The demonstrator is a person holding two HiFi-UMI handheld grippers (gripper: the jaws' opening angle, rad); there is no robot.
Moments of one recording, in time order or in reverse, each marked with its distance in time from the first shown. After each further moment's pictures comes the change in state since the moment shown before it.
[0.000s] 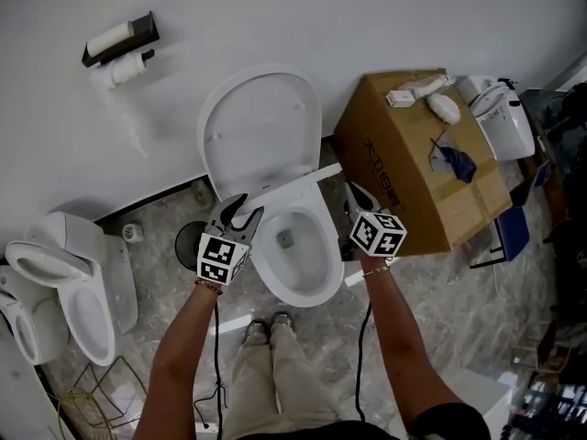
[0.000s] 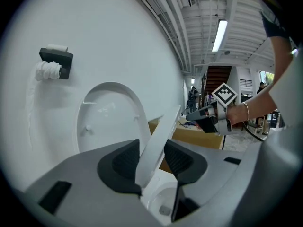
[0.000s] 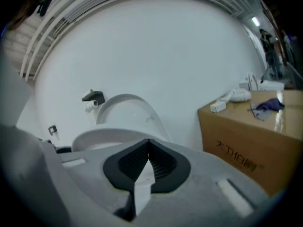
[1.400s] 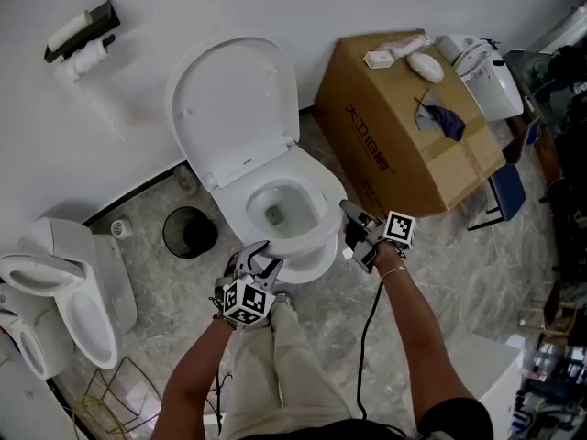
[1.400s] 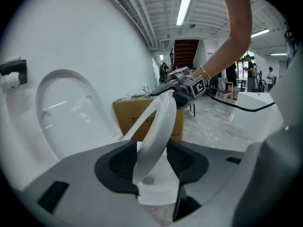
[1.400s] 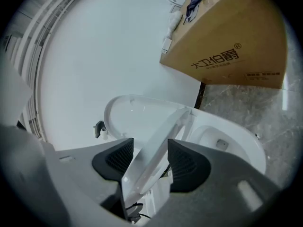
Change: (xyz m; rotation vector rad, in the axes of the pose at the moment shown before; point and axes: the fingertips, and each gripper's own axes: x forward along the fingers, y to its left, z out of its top) left arm -0.050 -0.168 -0.142 0.319 0.264 -0.244; right arm -0.088 -0.046 -0.125 0.862 0.152 0.322
